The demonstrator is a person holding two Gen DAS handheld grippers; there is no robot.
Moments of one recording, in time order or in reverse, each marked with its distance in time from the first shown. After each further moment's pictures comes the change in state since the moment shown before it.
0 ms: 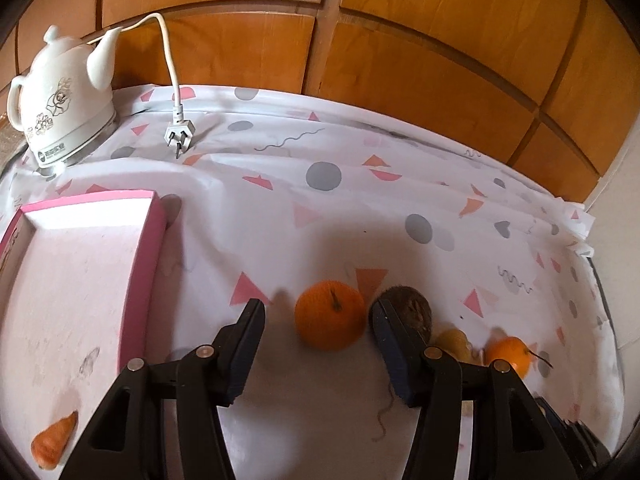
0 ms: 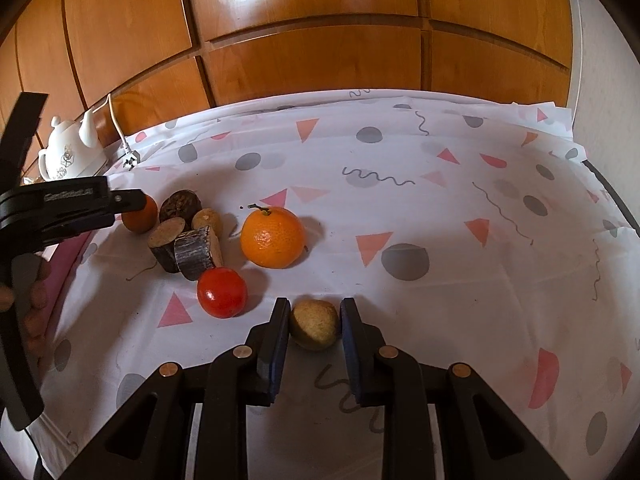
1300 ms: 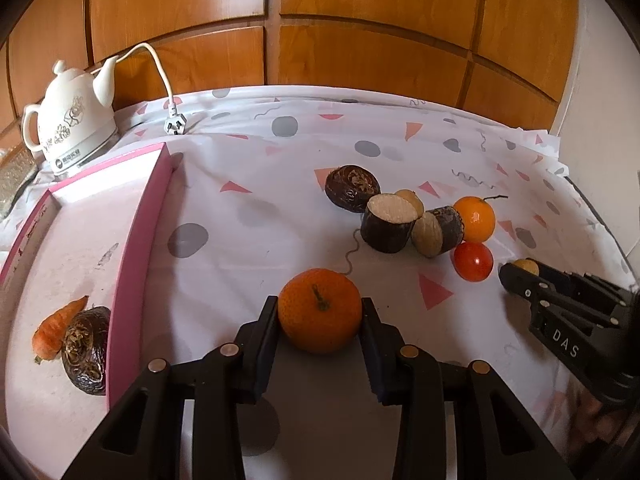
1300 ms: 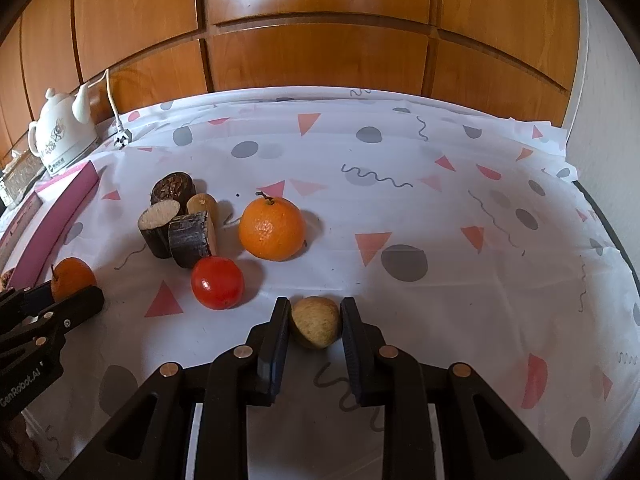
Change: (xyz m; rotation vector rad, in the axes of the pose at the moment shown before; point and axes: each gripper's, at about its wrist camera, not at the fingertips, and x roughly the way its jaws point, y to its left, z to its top) left arm -0.050 -0.020 -0.103 0.201 -0.066 0.010; right arm 0.003 0.014 -0.001 -0.079 0.020 -0.098
